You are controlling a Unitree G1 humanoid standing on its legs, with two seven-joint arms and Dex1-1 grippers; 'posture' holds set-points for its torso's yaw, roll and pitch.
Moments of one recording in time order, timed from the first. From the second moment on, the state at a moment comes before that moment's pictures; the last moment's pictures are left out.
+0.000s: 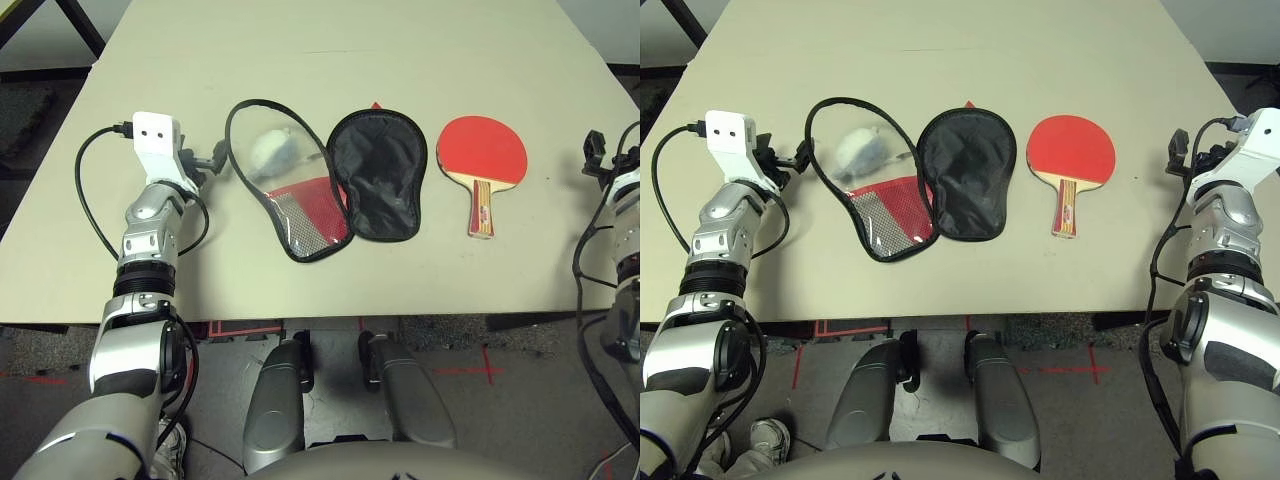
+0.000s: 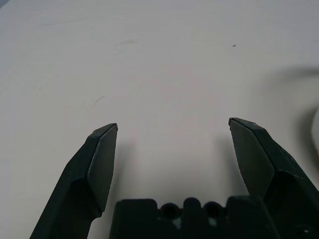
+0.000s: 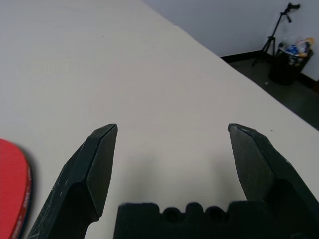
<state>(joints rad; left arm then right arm) -0.68 0.44 0.25 0.71 -0.19 0.00 -0.34 -0.83 -0.69 -0.45 1.19 0.26 -0.19 0.25</state>
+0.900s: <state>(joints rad) -1.19 0.71 0.27 1.04 -0.21 0.02 -0.63 -0.74 -0.62 -0.40 0.26 0.39 0.94 0.09</state>
